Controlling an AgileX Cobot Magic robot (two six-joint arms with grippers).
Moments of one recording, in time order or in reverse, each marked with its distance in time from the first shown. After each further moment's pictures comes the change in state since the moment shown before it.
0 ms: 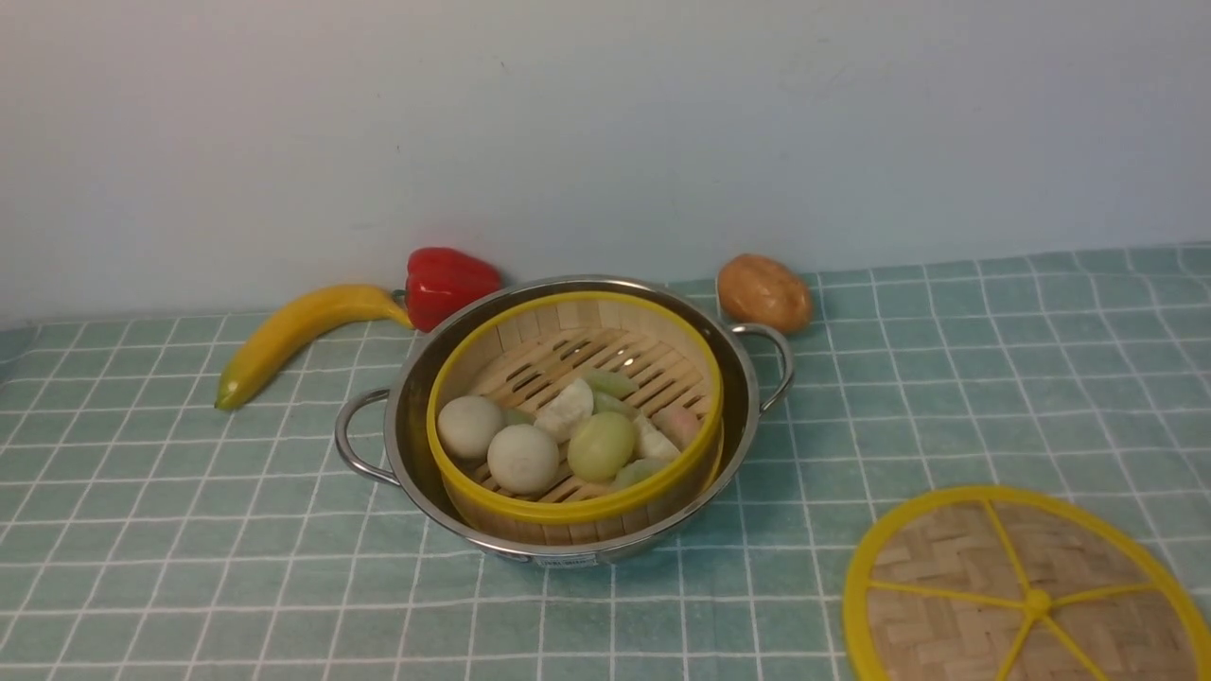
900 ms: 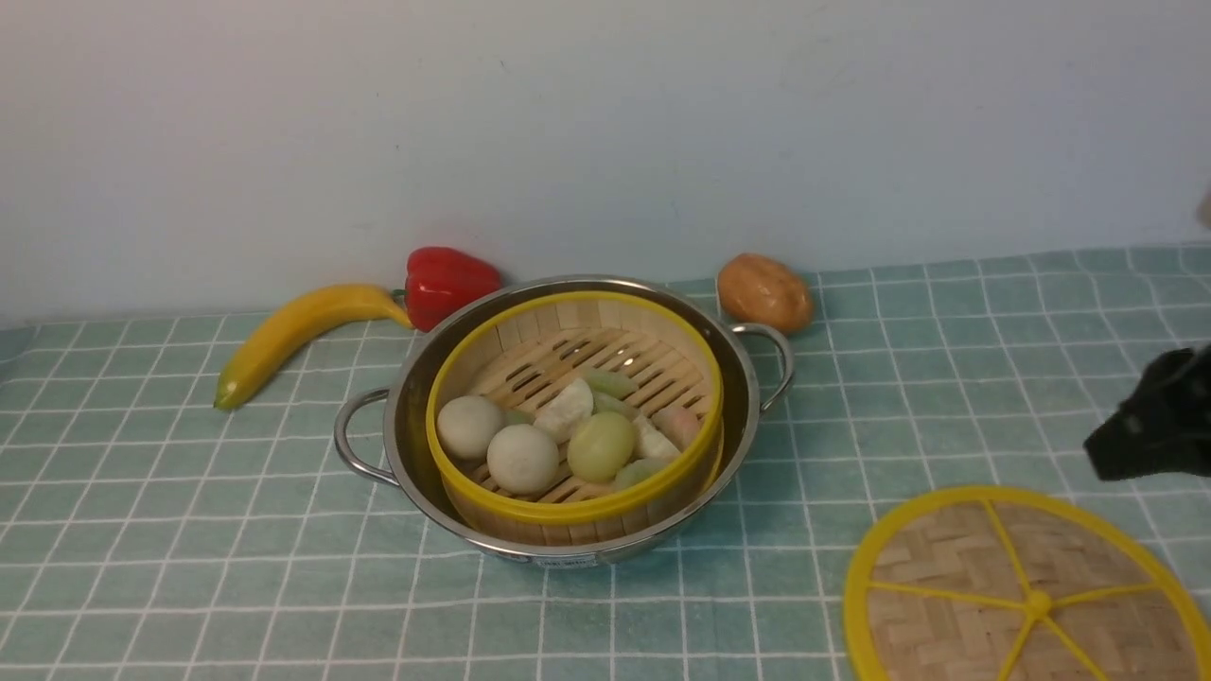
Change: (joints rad) right arm 0.071 1.278 -0.568 0.220 0.553 -0.454; left arm 0.000 0.000 0.000 0.000 0.000 0.000
